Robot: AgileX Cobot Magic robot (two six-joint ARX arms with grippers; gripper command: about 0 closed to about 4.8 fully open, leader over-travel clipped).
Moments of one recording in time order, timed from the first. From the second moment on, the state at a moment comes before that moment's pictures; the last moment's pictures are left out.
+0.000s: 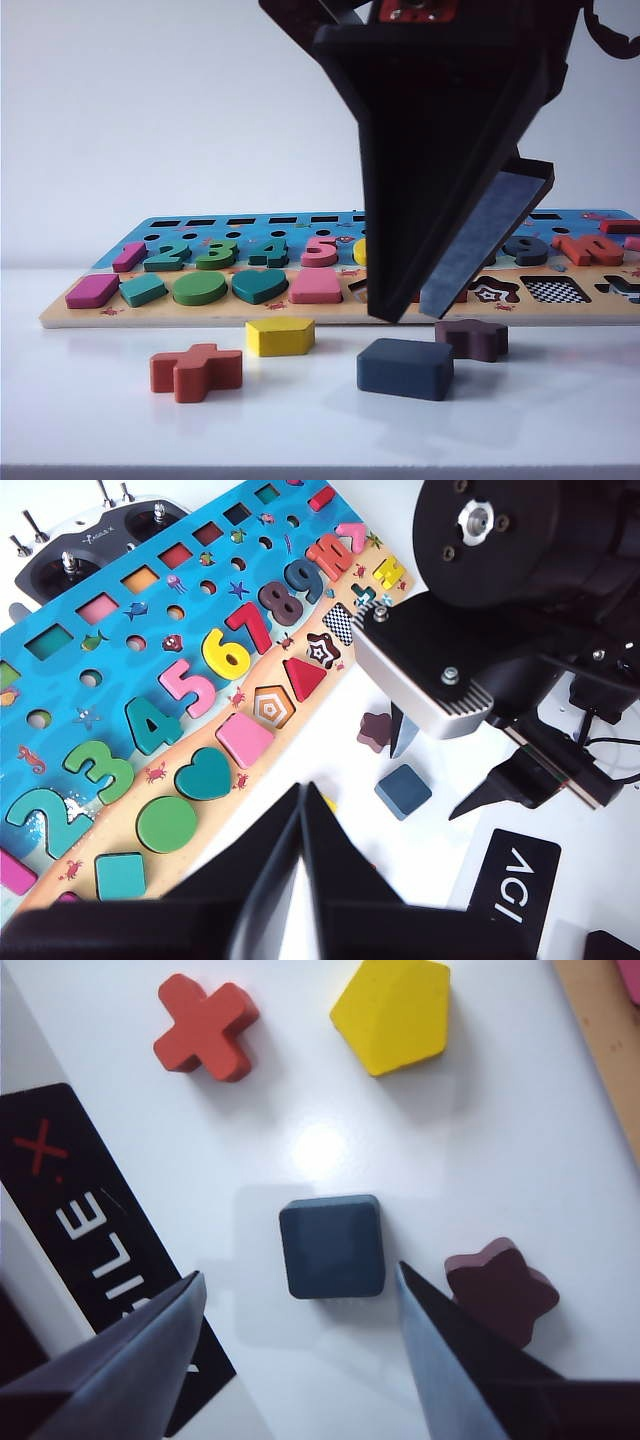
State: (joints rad) left arm -0.49 0.77 0.83 -0.67 0.59 0.16; right arm 0.97 1.46 1.05 -0.92 -0.18 -0.06
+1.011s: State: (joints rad) left arm -0.49 0.77 0.83 -0.67 0.59 0.16; right arm 0.99 1.52 1.04 -0.88 -0.14 -0.05
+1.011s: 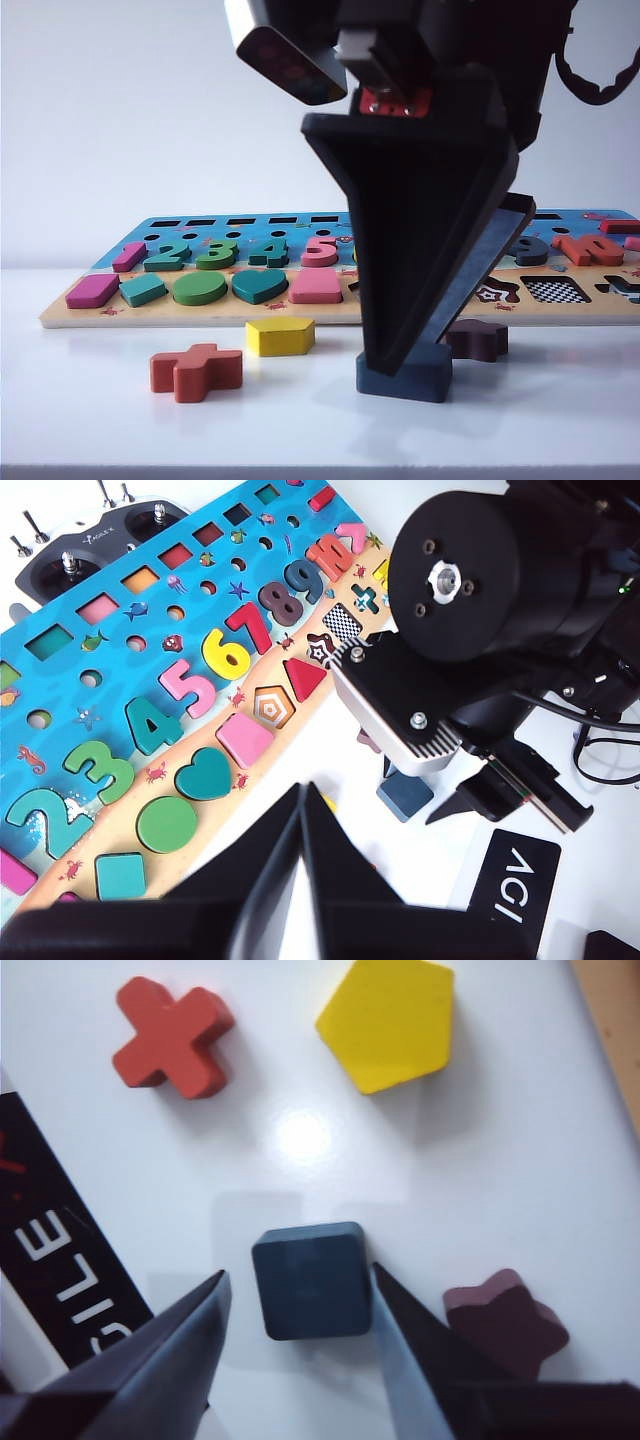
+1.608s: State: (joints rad) left arm -0.49 0.77 0.83 -0.67 0.59 0.16; right arm 1.00 1.53 1.04 -0.89 -0.12 -0.05
